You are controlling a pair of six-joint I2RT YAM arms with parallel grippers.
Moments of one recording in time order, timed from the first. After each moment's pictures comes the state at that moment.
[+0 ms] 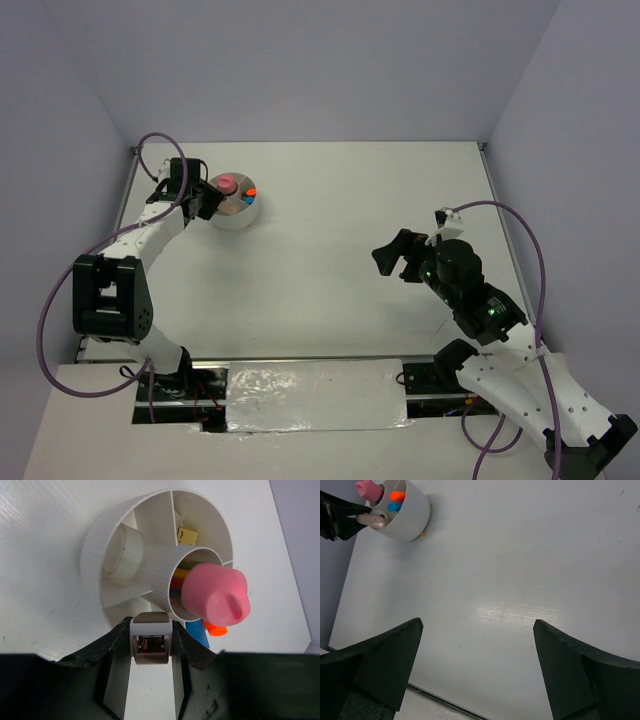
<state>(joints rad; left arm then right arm) -0.05 1.58 1.14 -0.33 -0.10 -1.03 0.57 0.60 0.69 -0.47 0.14 0.63</state>
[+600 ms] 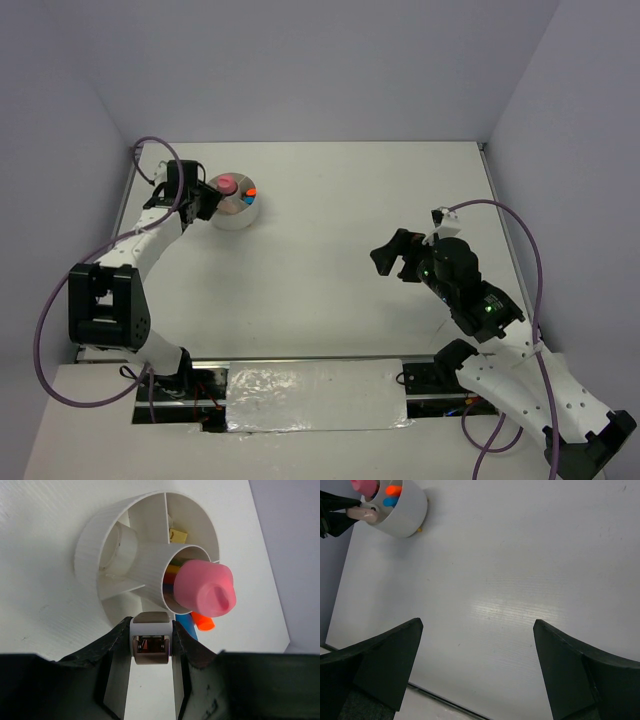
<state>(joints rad) -0.05 1.54 1.11 -0.30 -0.10 -1.08 0.57 0.62 0.69 -0.46 0.13 0.62</state>
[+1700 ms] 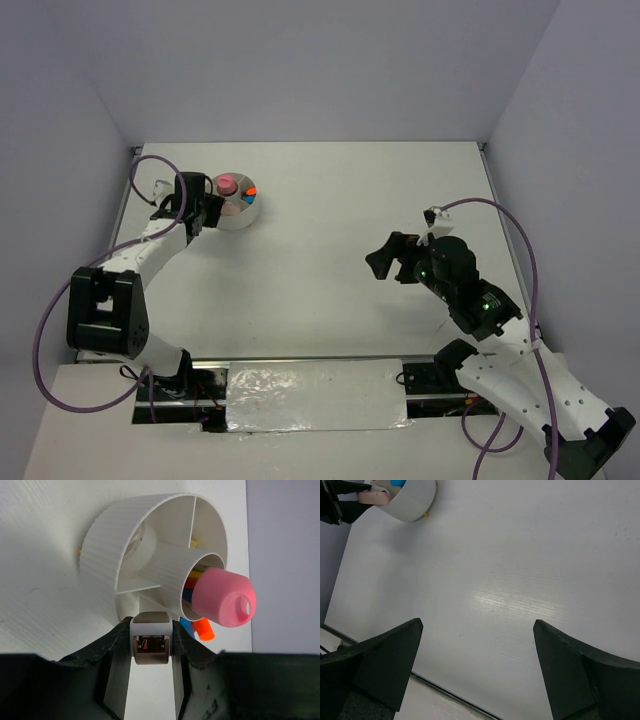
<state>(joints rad) -0.10 1.50 0.99 -0.21 -0.20 -1.33 0.57 0.64 0.69 -0.46 0.07 0.58</state>
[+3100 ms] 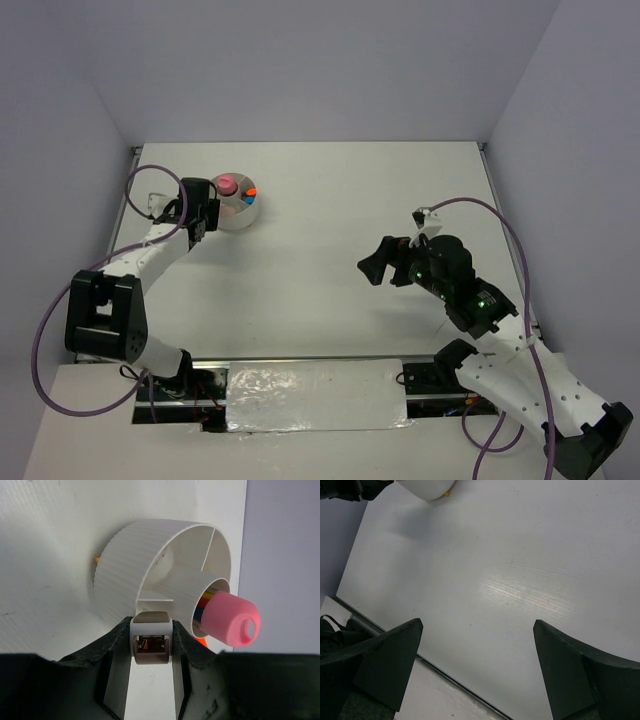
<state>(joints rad) -0.13 1.47 0.94 -0.23 -0.34 -1.52 0.57 0.67 0.68 -0.41 -0.07 0.54</state>
